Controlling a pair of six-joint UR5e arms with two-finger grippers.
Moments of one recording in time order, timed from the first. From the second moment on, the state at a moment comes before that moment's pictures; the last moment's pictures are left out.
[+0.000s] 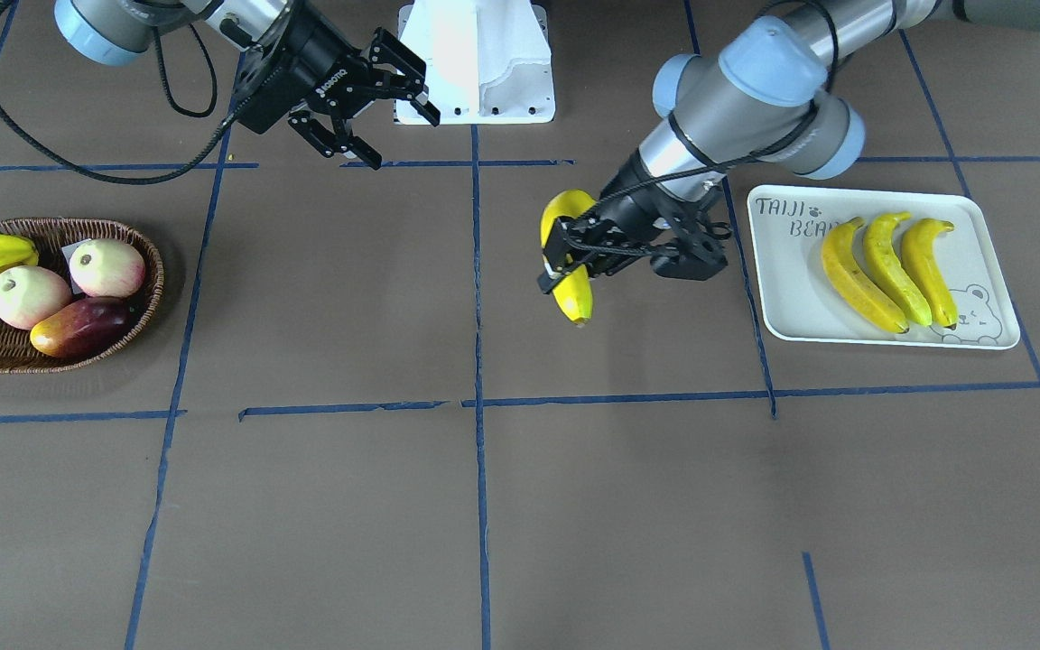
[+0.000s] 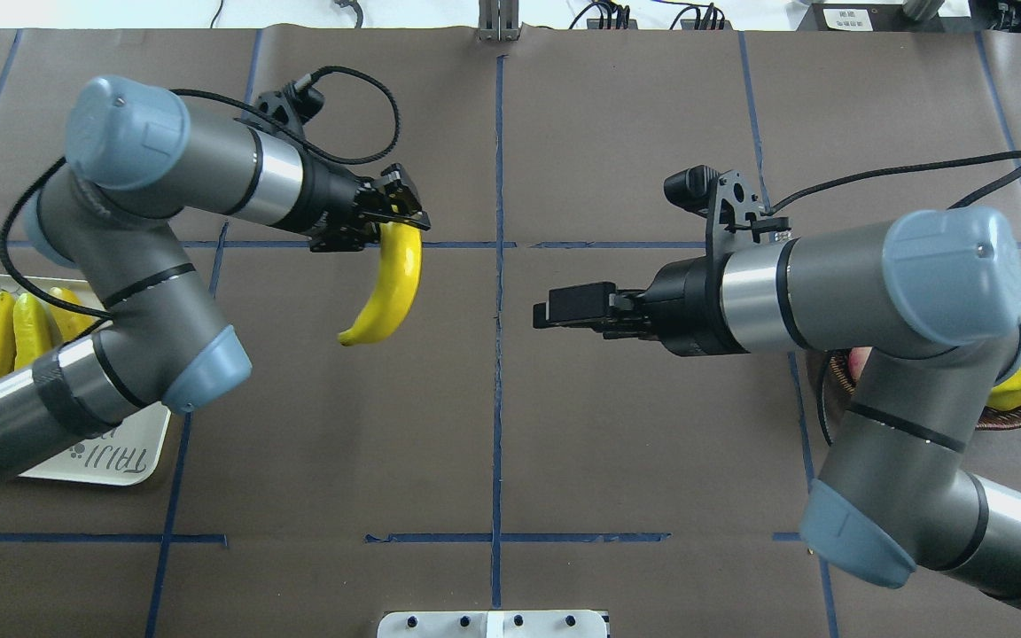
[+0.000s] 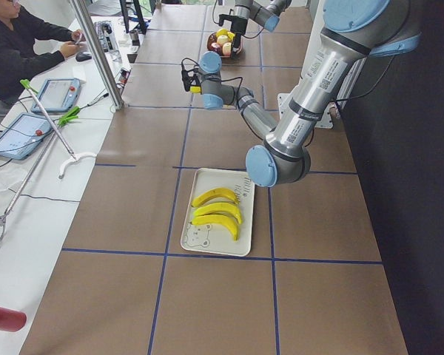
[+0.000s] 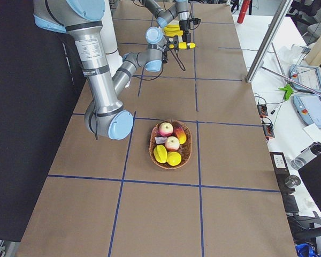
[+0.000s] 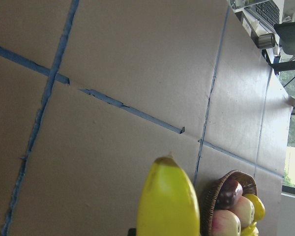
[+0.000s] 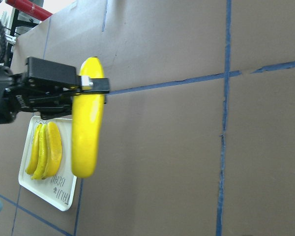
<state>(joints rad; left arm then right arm) -0.77 -2.10 -1.66 -2.27 -2.08 -1.61 0.60 -1.24 2.05 -0.91 1.97 1.42</state>
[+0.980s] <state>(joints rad) -0.76 -1.61 -1.93 -1.94 -1.85 -1.11 0.76 -1.32 2.08 -1.17 2.05 1.20</state>
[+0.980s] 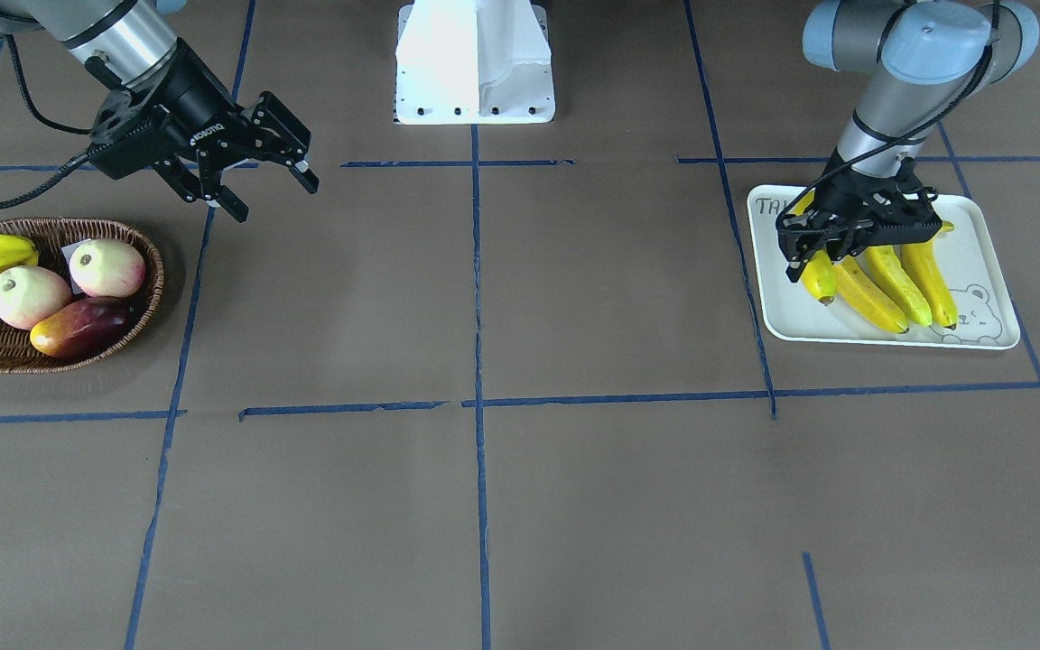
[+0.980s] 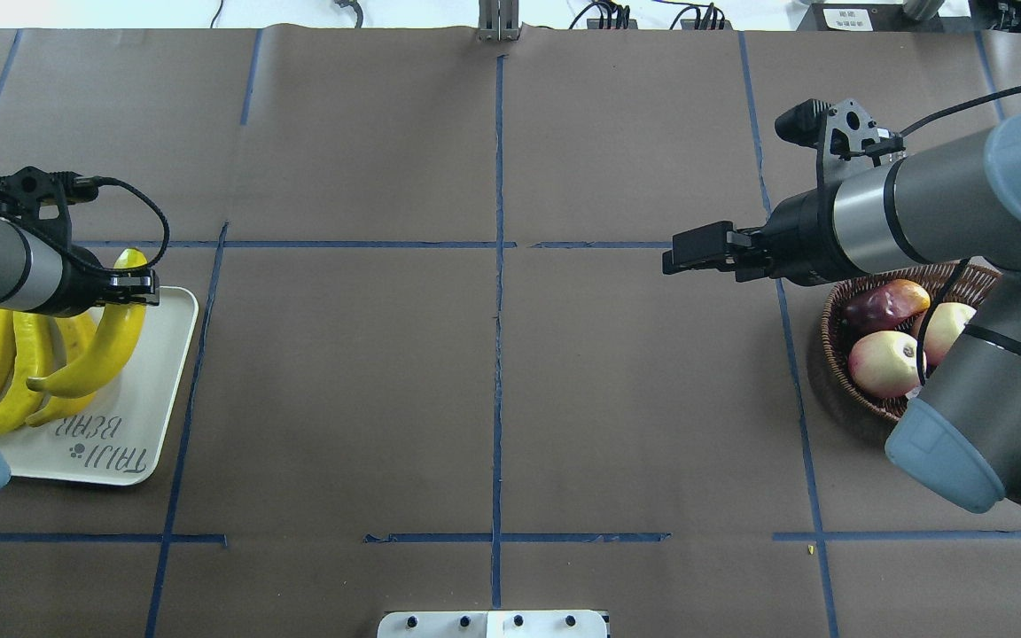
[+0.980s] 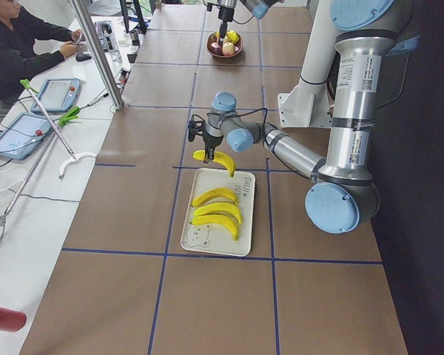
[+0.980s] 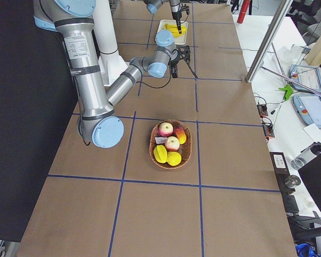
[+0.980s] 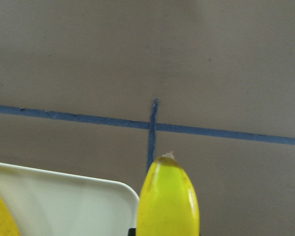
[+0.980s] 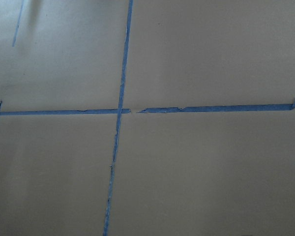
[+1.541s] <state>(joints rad) -0.71 -1.59 -1.89 -1.93 -1.81 -1.10 0.76 -1.32 2.07 -1.17 2.05 1.19</state>
